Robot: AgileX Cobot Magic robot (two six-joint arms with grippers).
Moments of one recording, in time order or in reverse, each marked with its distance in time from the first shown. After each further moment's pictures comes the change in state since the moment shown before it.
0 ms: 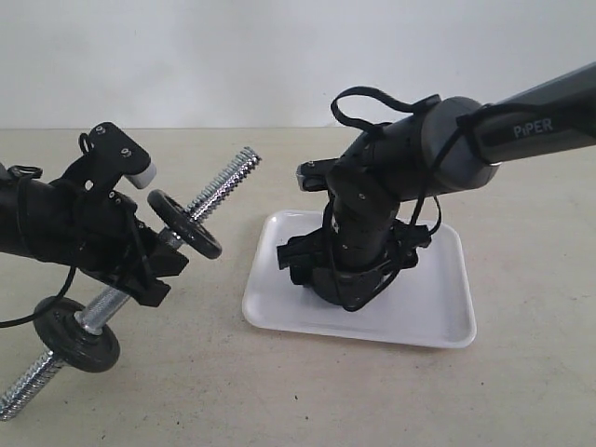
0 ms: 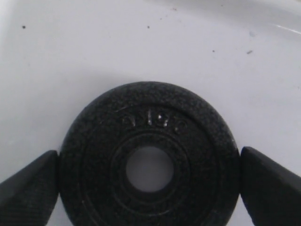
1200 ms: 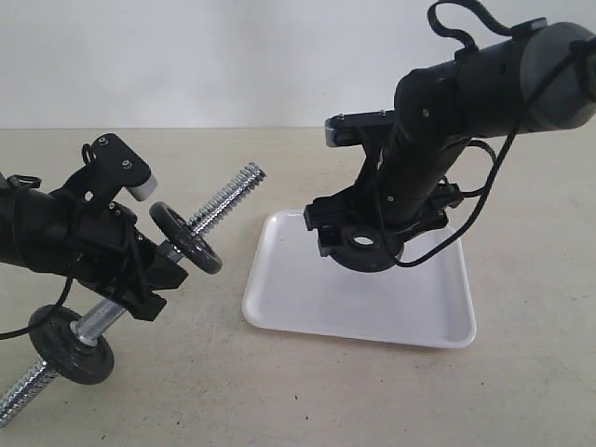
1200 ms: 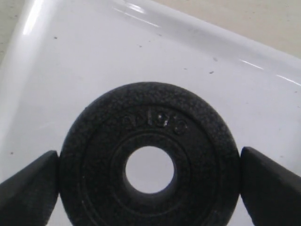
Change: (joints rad) left arm -0.002 -0.002 0.019 0.010 0.029 0.012; right arm -0.131 -0.151 0.013 0.357 0.052 -0.514
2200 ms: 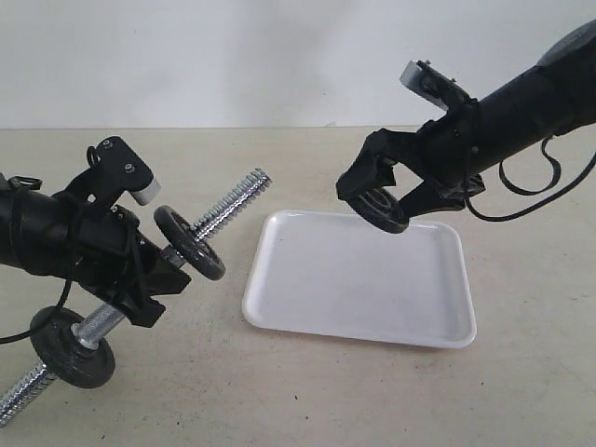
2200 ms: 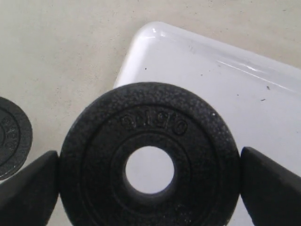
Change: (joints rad) left arm 0.000 0.000 0.000 0.006 0.034 0.023; right arm -0.359 0.000 0.000 0.969 0.266 -0.953
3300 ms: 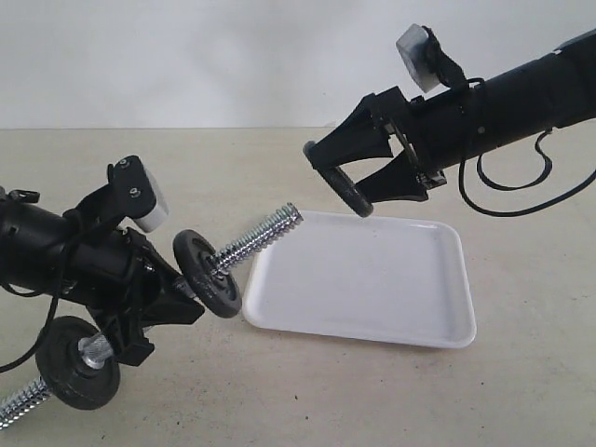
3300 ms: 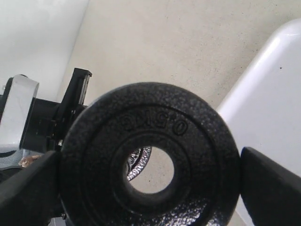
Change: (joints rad) left arm 0.000 0.000 0.025 -0.050 0.161 0.207; right arm -0.023 -0.004 0.000 0.272 0.307 -0.213
